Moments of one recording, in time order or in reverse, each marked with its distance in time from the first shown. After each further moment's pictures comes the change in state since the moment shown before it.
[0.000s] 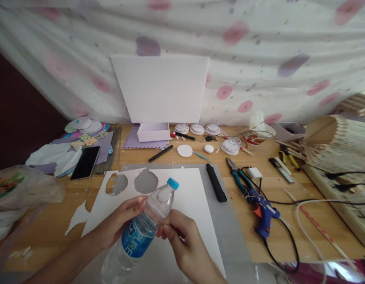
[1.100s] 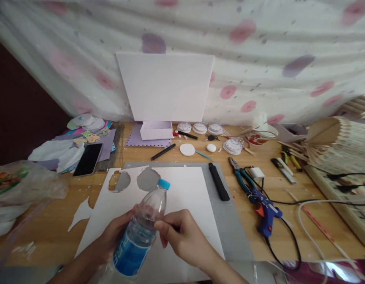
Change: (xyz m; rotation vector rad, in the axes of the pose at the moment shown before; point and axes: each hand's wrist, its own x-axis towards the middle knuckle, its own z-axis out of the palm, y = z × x) left_hand -0.015 -0.029 -0.009 -0.377 -0.055 -0.048; right_hand 0.017 -0.013 0.005 -0.096 -0.195 0.160
